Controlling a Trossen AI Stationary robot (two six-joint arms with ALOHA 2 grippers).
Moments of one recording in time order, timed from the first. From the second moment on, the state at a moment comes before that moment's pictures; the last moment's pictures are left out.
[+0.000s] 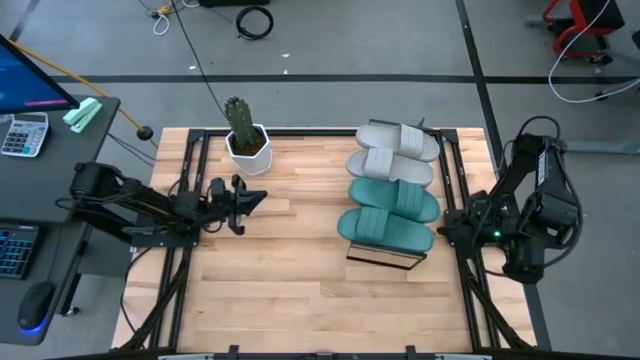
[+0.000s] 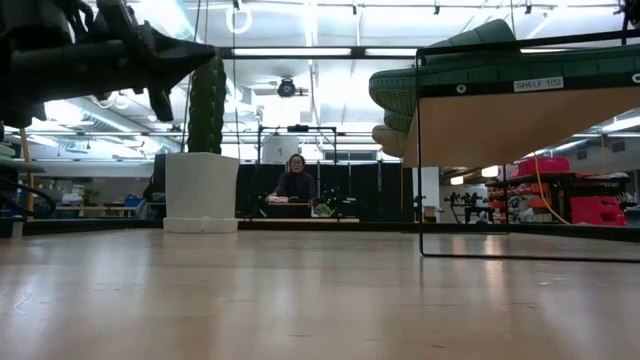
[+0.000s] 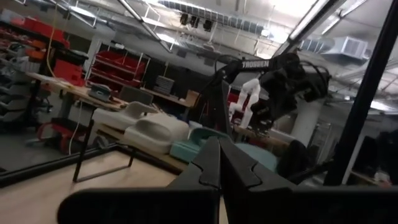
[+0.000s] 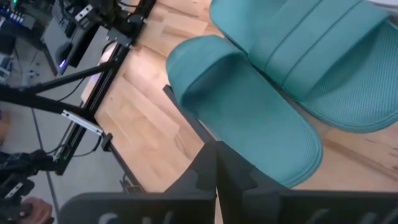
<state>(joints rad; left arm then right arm) -0.07 1.20 0.01 1.56 -0.33 -0.28 1.12 1.06 1.31 -1.57 0.84 2.15</state>
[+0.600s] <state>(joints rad) -0.08 1.10 0.01 1.43 -0.26 -0.14 1.10 1.06 1.31 -1.57 0.84 2.17</state>
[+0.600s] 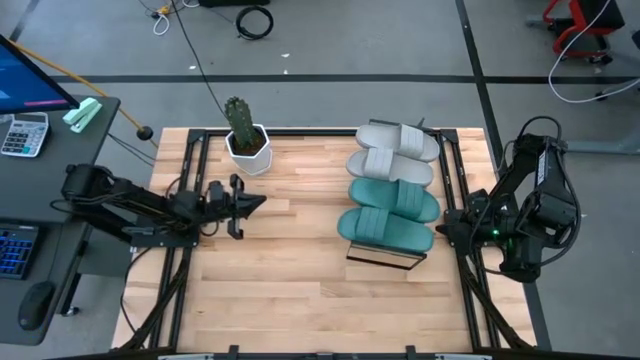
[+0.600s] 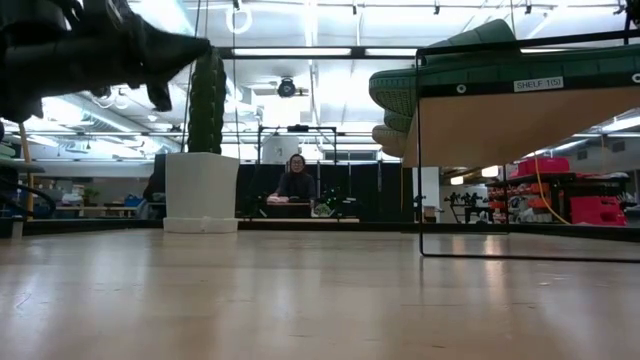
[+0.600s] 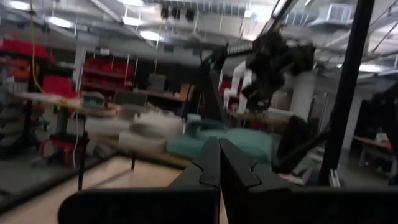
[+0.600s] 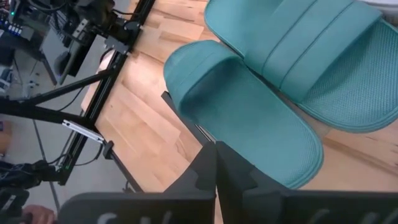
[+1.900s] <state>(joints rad) -0.07 0.06 0.14 0.01 -0.28 -0.08 1.08 1.06 1.31 -1.57 0.86 2.17</state>
